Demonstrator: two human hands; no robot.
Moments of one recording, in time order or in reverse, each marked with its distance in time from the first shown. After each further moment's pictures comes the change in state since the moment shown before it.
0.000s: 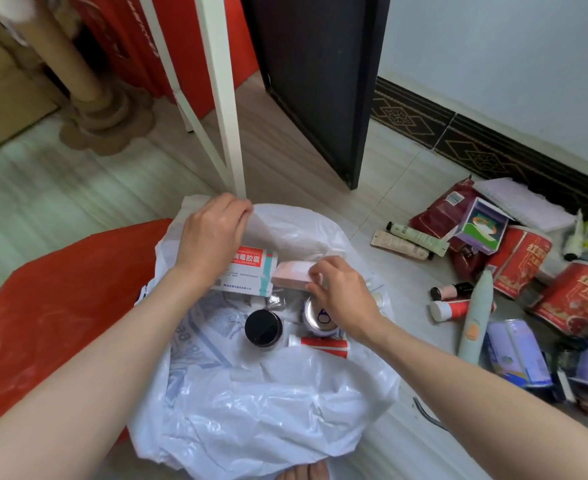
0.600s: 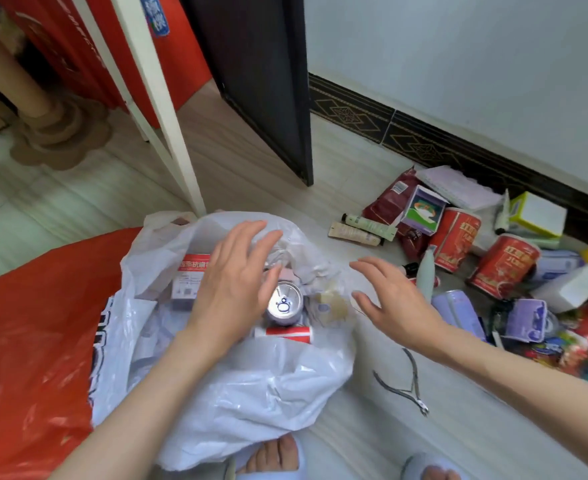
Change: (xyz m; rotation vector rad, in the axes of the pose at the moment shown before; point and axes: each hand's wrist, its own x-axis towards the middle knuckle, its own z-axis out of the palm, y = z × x) left_hand -0.035 0.106 -0.015 -0.132 -0.101 0.073; right_hand -0.080 0.069 -0.077 -0.160 0.009 -0.003
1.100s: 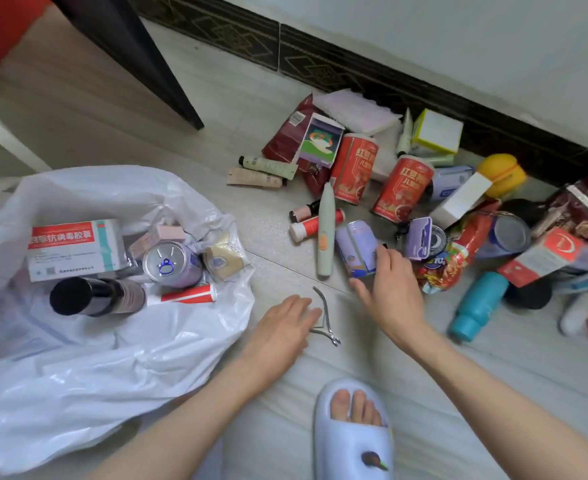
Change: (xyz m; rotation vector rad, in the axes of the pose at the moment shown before) left_hand -0.075 0.151 0.158 -0.117 -0.893 0.234; right_hand -0.103 0.130 0.036 -0.102 0.117 0.550
